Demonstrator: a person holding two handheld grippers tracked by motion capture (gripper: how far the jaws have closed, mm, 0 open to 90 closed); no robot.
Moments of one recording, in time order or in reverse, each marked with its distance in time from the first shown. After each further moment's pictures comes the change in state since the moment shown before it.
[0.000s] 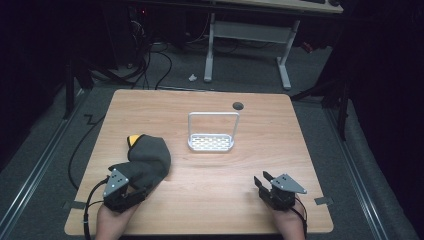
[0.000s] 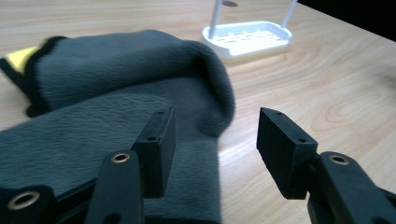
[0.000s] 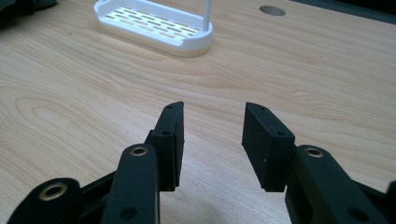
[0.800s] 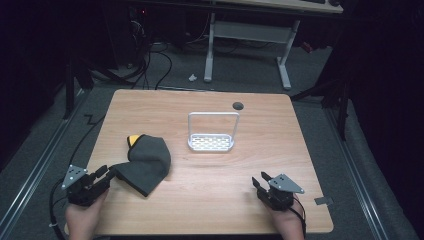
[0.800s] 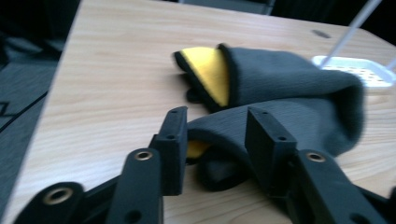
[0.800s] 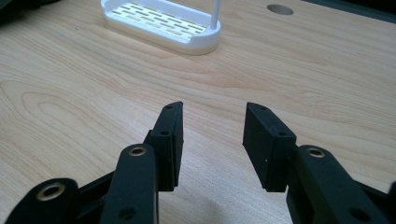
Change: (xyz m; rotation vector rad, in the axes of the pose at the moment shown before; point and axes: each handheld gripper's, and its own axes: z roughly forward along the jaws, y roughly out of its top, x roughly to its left) left arm 0.076 -0.009 -0.043 -0.033 0.248 -0.211; right arm 0.004 0.000 0.002 0.009 0.014 -0.022
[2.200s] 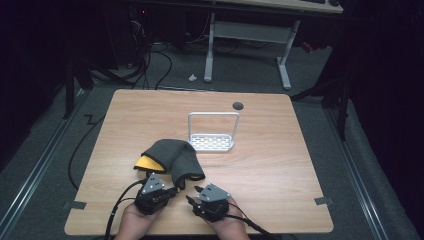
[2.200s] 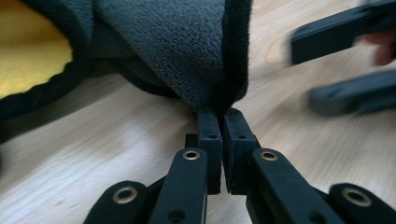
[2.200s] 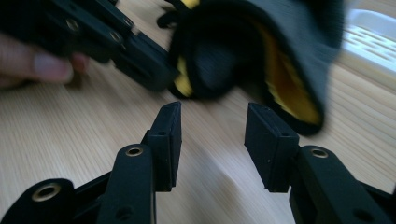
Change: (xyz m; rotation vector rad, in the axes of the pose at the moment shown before) left arm -0.153 -0.035 0.066 0.304 -0.440 0.355; right arm 0.166 0.037 0.063 0.042 0.357 -0.173
